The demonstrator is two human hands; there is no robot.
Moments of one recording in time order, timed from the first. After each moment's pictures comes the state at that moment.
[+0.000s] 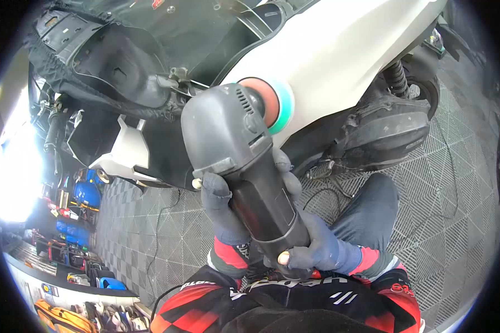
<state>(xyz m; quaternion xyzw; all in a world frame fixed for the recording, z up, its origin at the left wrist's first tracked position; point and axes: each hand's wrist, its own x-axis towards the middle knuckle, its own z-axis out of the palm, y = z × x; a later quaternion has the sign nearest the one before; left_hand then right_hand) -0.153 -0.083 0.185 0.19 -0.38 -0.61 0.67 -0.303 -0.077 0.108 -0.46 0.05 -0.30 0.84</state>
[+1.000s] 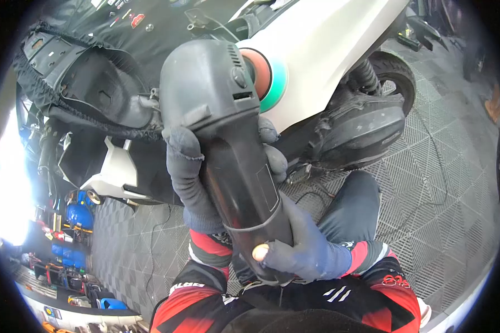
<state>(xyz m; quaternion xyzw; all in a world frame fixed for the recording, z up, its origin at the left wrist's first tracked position) -0.181 -0.109 0.242 0.20 -0.45 -0.60 0.63 -0.316 -0.065 0.162 -0.43 0.08 -0.43 0.79</state>
